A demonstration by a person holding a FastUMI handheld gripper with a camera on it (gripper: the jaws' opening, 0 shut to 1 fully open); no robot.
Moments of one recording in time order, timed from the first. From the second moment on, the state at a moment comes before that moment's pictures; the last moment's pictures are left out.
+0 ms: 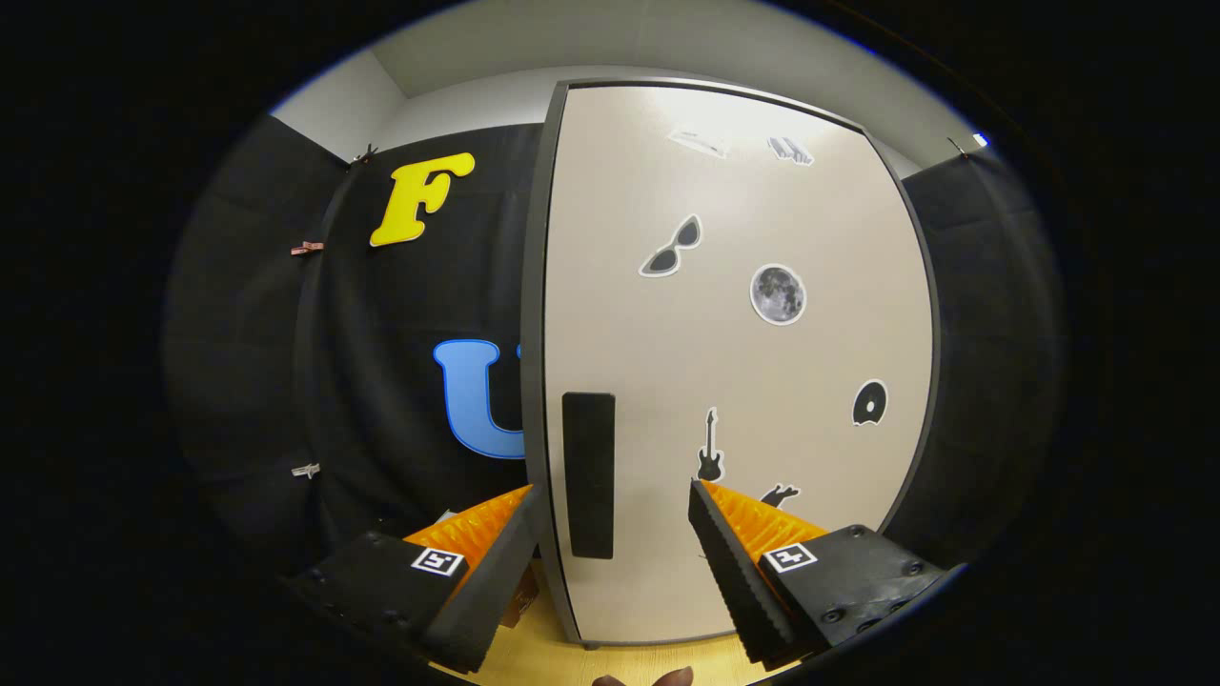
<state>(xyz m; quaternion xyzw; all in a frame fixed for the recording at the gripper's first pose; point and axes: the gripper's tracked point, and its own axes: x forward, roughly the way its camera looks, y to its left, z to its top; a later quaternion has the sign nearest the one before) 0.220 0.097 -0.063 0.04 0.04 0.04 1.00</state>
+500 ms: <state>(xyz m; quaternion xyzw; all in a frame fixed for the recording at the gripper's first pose) 0.267 0.116 -0.073 0.05 0.04 0.03 1.00</state>
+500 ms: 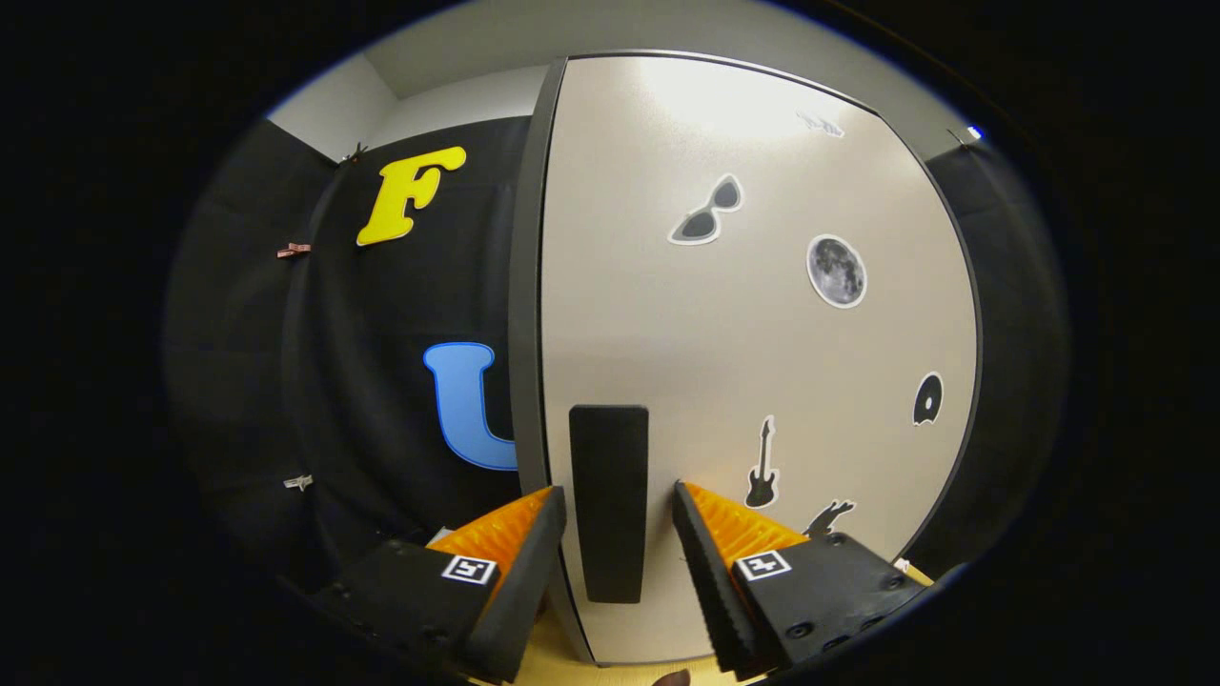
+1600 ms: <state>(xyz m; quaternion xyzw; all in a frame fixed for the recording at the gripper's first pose) 0.210 0.109 -0.069 0.05 0.07 0.06 0.99</state>
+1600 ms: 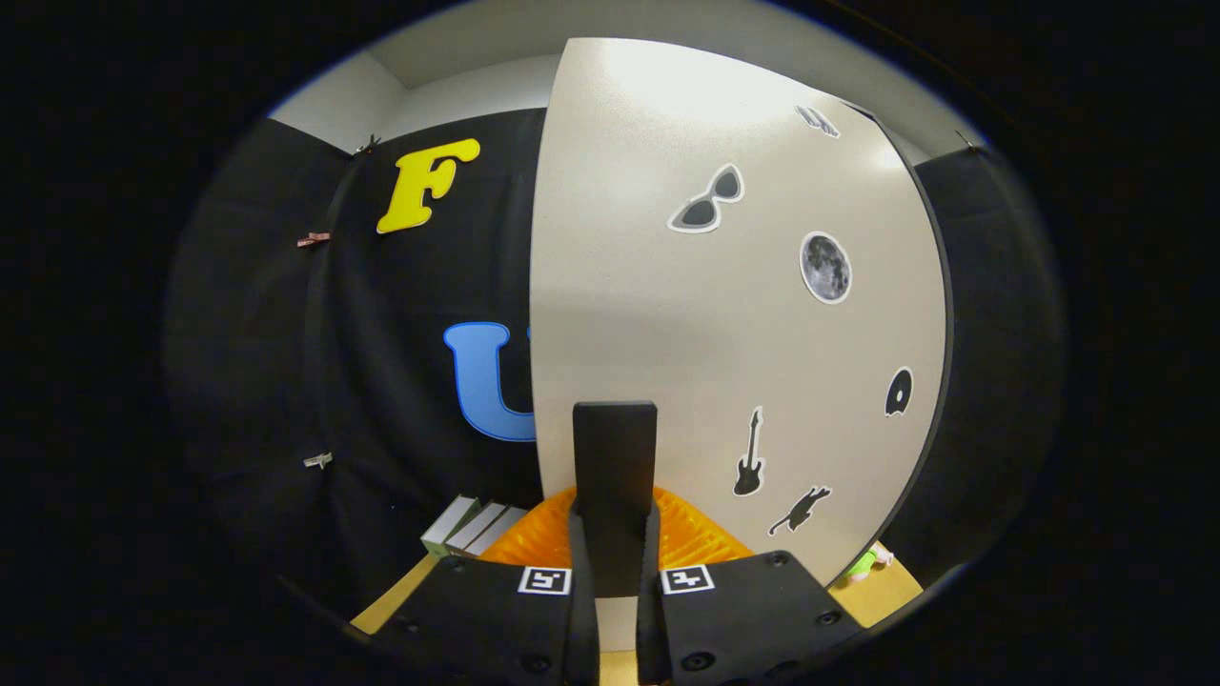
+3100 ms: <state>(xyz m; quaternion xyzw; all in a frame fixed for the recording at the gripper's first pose) 0.070 -0.043 -0.064 0.06 0.08 0.00 1.00</state>
